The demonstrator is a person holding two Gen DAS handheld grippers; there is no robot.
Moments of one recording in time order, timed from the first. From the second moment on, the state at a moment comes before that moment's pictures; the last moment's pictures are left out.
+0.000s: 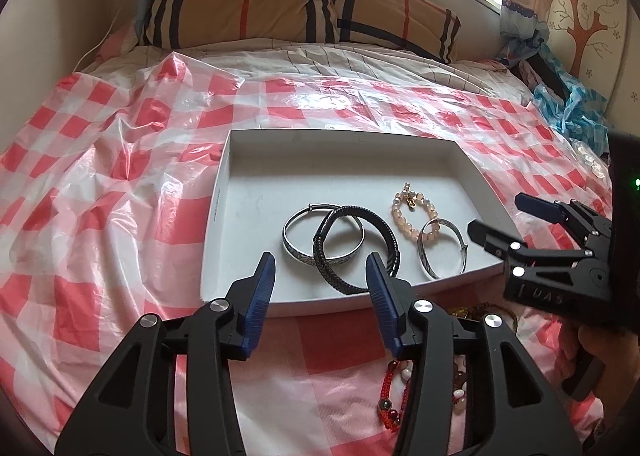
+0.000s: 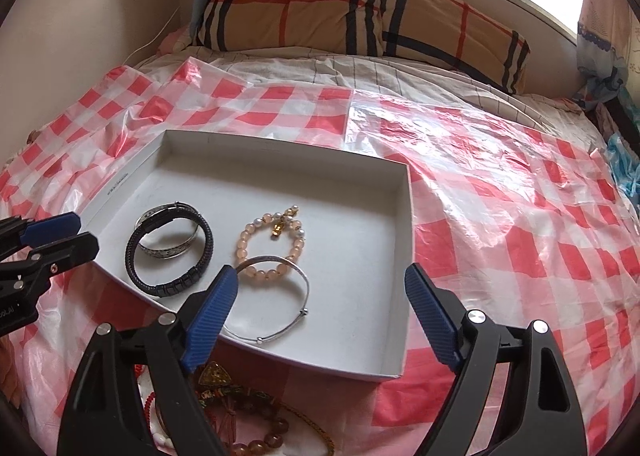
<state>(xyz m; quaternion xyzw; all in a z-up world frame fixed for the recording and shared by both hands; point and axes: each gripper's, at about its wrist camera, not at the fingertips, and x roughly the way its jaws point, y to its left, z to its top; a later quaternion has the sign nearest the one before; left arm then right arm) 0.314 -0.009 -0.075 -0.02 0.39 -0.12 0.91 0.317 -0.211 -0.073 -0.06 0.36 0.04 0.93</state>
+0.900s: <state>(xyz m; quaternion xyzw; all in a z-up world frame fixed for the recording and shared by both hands) 0.253 -0.049 -0.114 0.12 0.45 -0.18 0.87 0.253 -0.231 -0.115 -0.11 0.48 -0.01 0.87</state>
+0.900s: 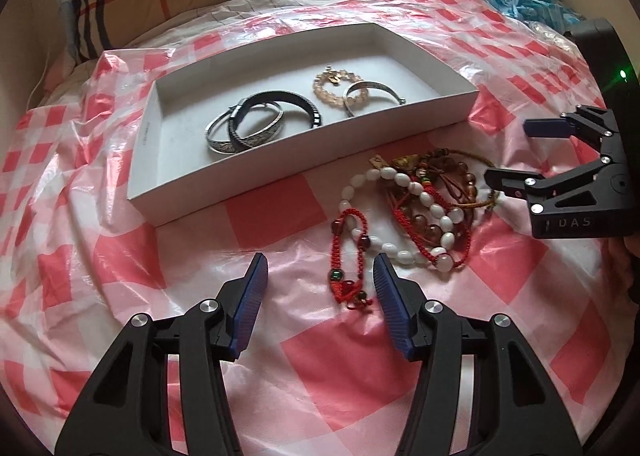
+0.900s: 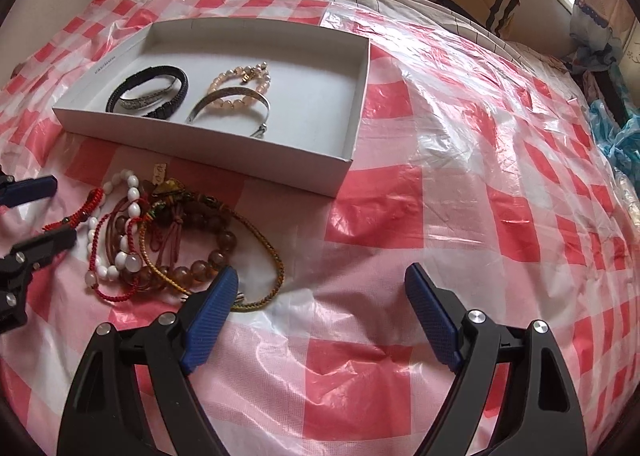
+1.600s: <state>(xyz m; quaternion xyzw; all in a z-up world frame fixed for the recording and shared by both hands) 0.264 -0.045 -0.119 0.11 0.46 -0.17 0.87 0.257 -0.254 -0.112 -0.07 0.48 -0.03 0.87</state>
